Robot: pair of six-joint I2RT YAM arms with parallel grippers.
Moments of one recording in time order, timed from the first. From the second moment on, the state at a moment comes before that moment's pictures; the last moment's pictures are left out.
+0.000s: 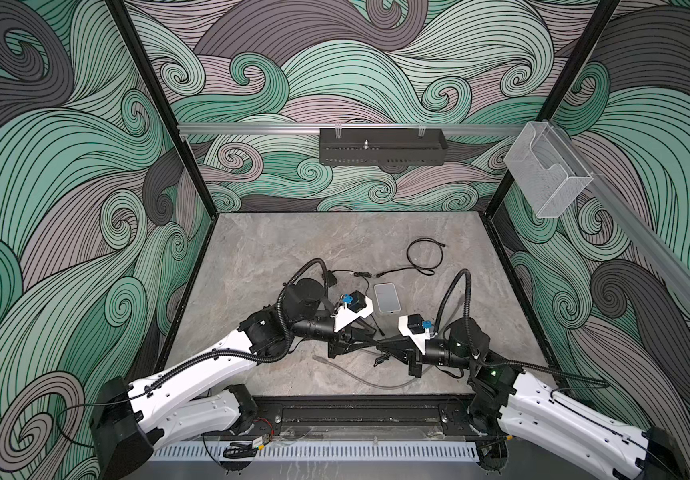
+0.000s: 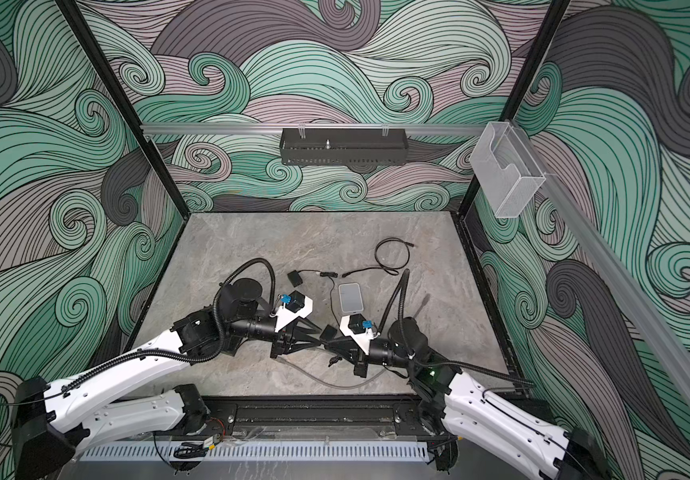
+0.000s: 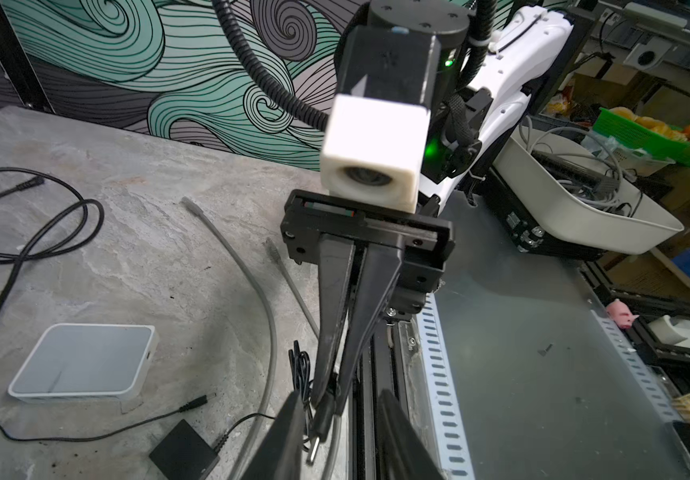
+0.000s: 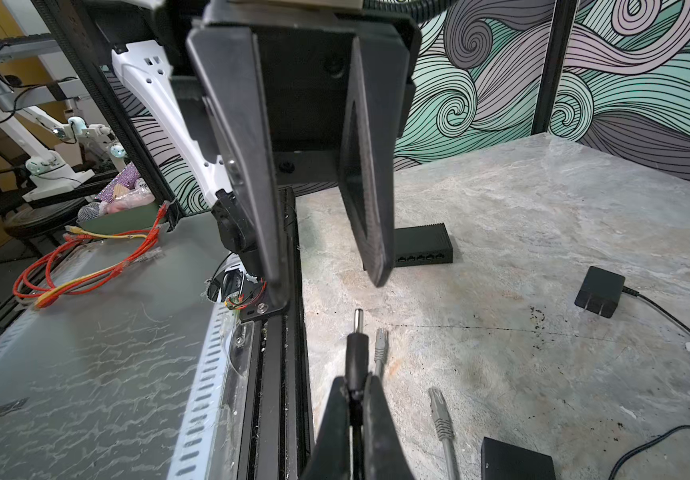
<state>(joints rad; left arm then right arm) -0.87 1.04 0.80 -0.21 0.67 0.09 0.85 0.65 0.31 0.17 -0.55 0.02</state>
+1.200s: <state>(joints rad) -0.87 1.05 0.82 -0.27 0.71 0.12 0.85 0.58 0.31 0.18 -0.55 0.04</state>
